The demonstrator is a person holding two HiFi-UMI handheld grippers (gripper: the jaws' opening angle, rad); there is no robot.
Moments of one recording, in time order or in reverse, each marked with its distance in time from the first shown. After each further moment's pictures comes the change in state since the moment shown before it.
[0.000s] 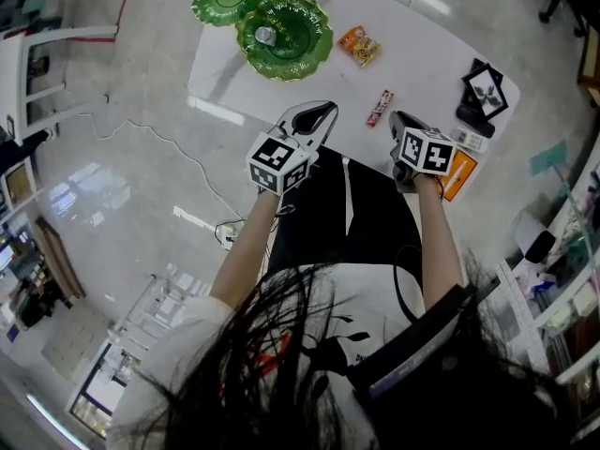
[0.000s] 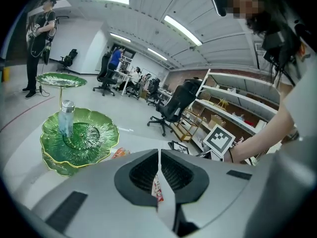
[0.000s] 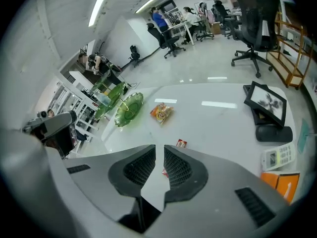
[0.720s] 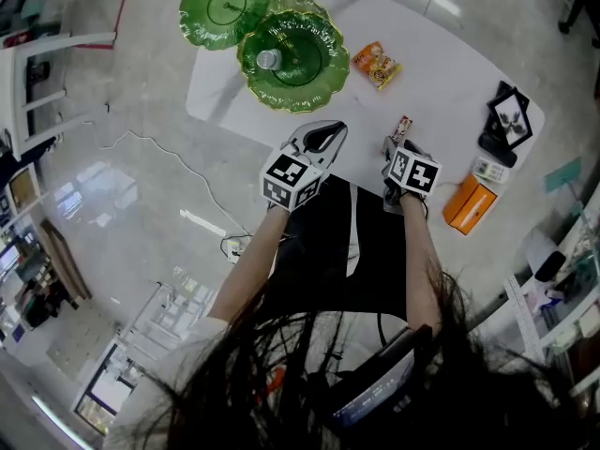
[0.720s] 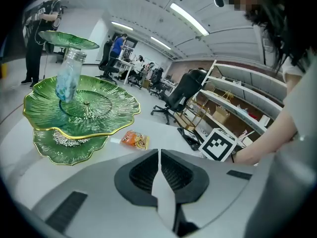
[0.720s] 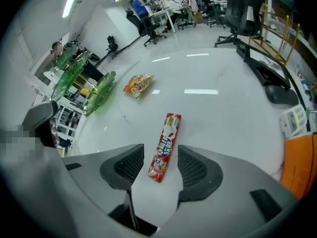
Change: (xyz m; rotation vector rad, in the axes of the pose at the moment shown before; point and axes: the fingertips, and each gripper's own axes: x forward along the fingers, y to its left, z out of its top) left arm 0.044 0.058 -0.066 -0.027 0.113 0.000; right arm 0.087 -0.033 -0.053 0.134 0.095 -0.220
